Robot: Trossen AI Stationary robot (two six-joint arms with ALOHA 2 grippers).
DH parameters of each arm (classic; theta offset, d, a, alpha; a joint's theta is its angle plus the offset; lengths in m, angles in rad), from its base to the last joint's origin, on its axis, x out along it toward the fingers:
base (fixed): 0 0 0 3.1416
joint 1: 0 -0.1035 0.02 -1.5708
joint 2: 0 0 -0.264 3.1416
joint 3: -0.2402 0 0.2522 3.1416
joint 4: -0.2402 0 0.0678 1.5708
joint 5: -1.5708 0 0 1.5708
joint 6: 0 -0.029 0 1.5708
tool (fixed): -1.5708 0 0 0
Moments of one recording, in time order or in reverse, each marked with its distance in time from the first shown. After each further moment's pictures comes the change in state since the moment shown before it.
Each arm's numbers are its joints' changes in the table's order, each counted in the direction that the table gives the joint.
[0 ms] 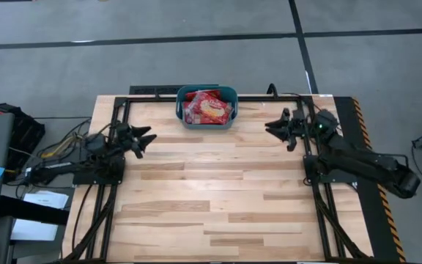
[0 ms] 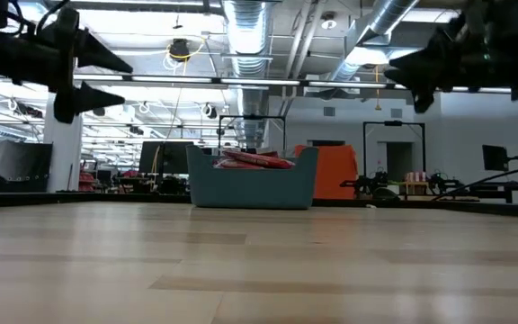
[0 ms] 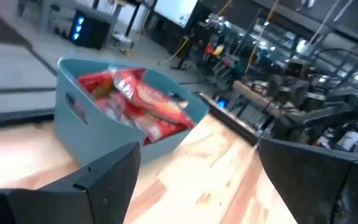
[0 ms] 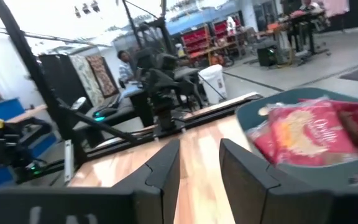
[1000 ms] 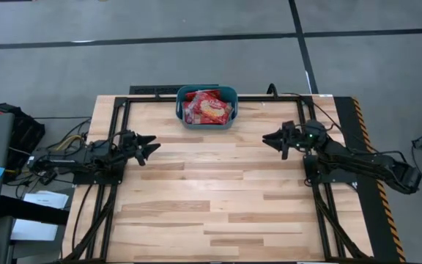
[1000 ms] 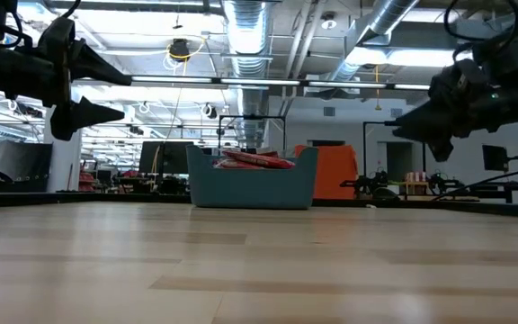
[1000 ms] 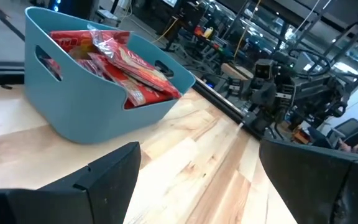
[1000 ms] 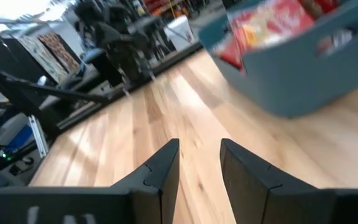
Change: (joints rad) left arm 0.180 -0.001 0.086 0.052 -0.096 0.073; right arm -0.092 0.000 0.167 -0.107 0.184 -0.029
